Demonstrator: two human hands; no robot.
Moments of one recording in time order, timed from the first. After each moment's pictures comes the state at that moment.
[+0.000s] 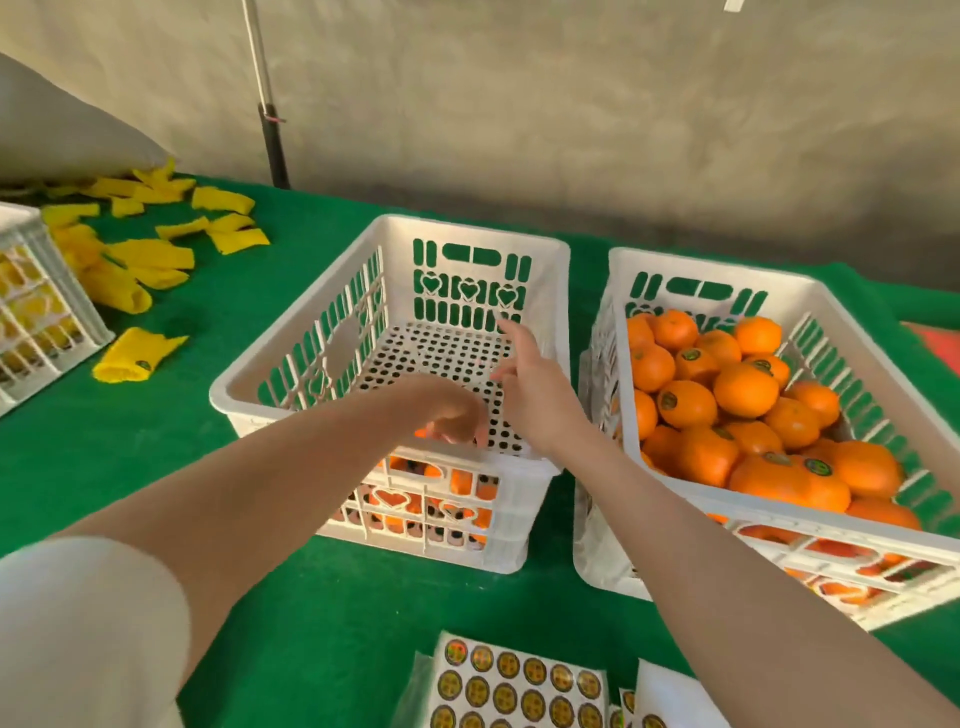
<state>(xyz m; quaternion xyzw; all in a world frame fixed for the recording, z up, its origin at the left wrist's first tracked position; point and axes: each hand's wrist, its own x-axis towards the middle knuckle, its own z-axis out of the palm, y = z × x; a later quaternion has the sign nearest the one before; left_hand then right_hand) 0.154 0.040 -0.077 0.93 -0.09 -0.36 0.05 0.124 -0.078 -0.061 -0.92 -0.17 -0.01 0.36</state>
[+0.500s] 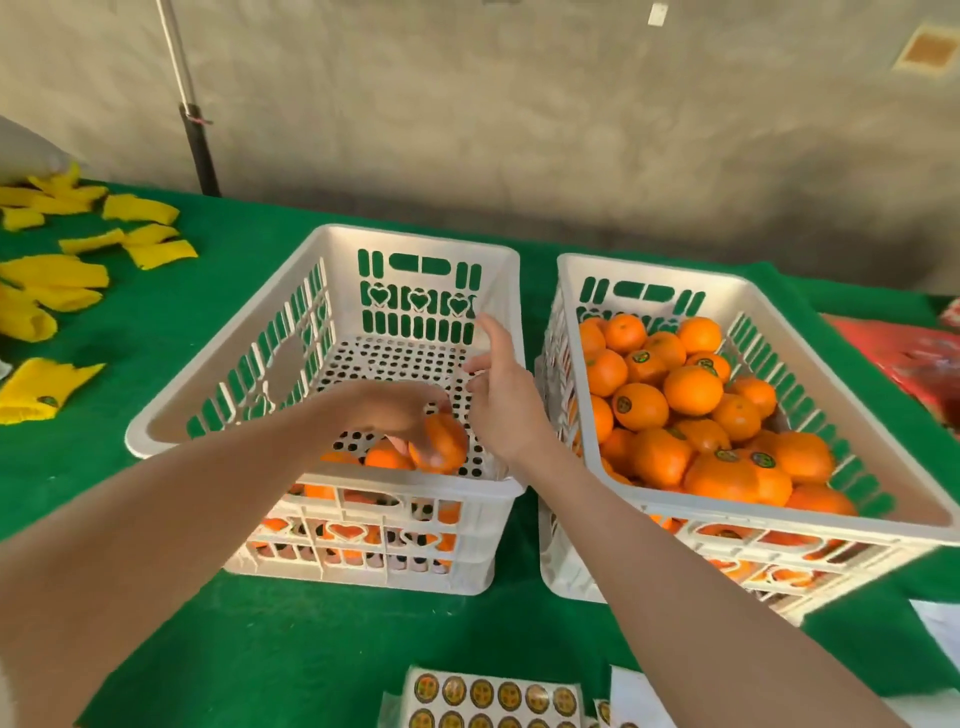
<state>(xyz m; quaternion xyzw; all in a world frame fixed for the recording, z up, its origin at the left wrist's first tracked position) 0.174 0.067 -0.076 0.90 -0.10 -0.33 0.27 0.128 -0.081 -0.061 -0.89 -0.14 -0.08 0.42</state>
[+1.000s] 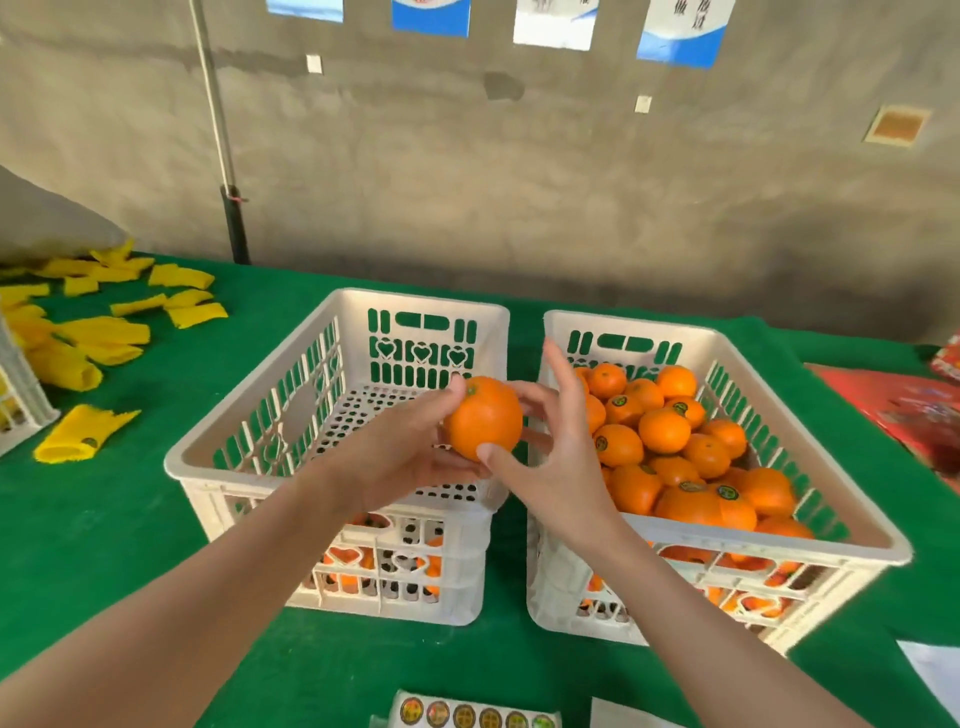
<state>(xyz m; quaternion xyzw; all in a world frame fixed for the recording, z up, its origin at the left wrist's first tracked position) 0.064 0.036 -0.007 0.59 -0.06 -0.23 0.77 0.047 -0.138 -0.021 -0.78 -0.21 -0.14 0.57</state>
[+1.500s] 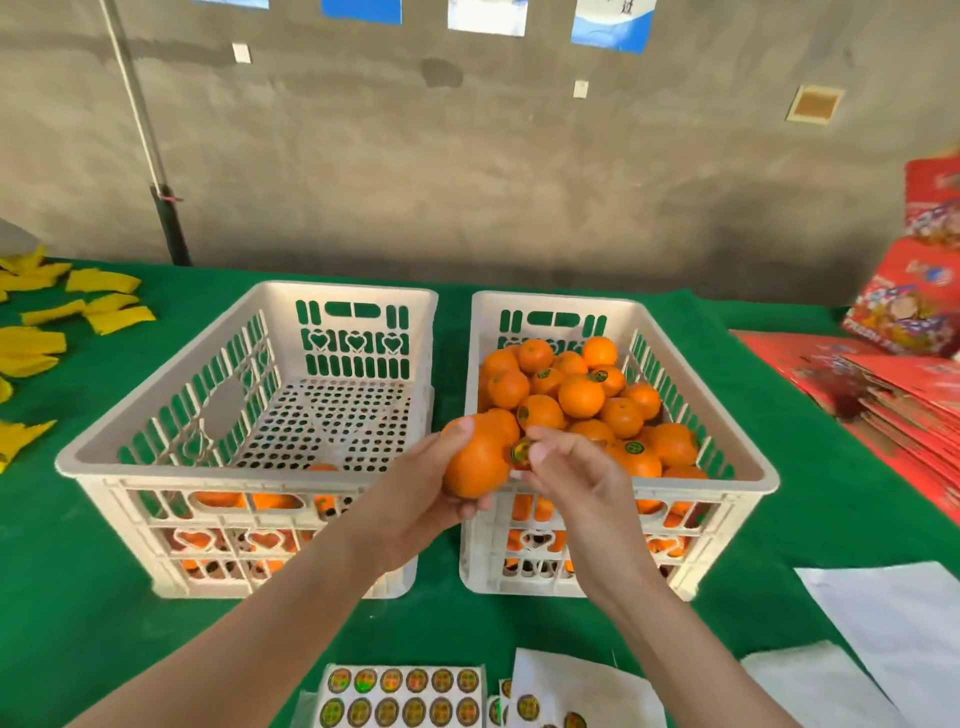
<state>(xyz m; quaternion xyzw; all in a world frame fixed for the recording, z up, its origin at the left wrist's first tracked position) 0.016 -0.070 -0.032 0.57 -0.04 -0.22 0.79 -0.019 -0.227 -0.035 -0.68 -0.05 -0.10 0.72</state>
